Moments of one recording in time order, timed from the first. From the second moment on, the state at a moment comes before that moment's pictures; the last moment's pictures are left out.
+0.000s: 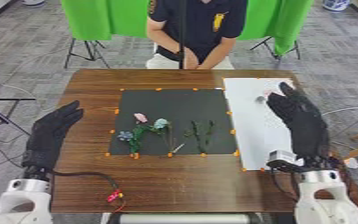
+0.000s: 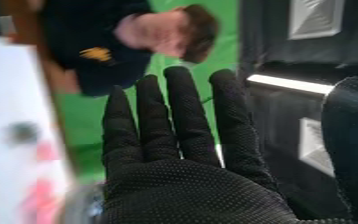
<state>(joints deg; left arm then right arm) 124.4 -70.5 -104.0 -120.9 61.3 0.1 8.6 -118.8 -78.7 98.9 -117.5 -70.4 -3.6 -15.8</state>
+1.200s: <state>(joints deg) 124.4 -71.0 -103.4 -120.8 61.7 -0.4 8.5 -122.3 -83.7 100.6 -117.4 -71.8 -6.6 -15.5</state>
